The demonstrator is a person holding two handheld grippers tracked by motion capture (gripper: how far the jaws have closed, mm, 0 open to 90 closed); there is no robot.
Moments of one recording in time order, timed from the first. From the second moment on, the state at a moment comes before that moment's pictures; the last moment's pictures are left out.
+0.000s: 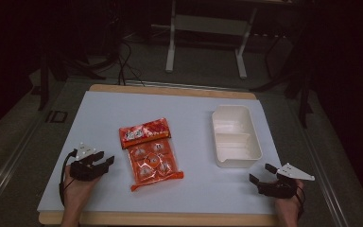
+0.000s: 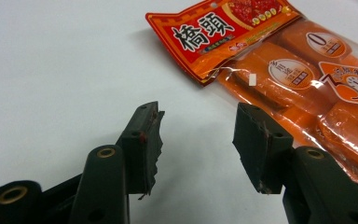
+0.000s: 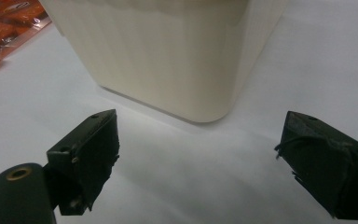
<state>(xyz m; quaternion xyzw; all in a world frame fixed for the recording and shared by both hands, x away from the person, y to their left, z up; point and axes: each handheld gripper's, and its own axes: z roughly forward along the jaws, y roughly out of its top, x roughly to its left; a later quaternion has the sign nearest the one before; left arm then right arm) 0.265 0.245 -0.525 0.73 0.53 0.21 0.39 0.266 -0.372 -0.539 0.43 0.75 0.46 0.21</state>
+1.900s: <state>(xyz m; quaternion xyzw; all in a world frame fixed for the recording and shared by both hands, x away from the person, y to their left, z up) 0.392 0.228 -0.508 0.78 0.51 0.15 0.34 0.267 -0.363 -0.540 0.40 0.78 0.43 0.20</state>
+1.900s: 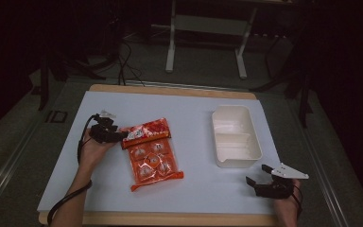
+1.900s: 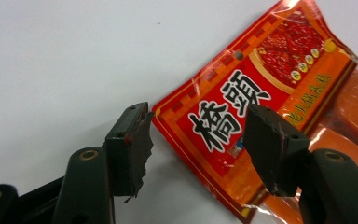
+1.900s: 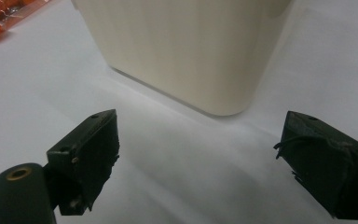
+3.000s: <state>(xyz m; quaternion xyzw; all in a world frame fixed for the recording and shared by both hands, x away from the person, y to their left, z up) 0.408 0.225 -0.516 0.77 0.53 0.10 0.34 0.267 -0.366 -0.539 0.40 0.78 0.44 0.20</state>
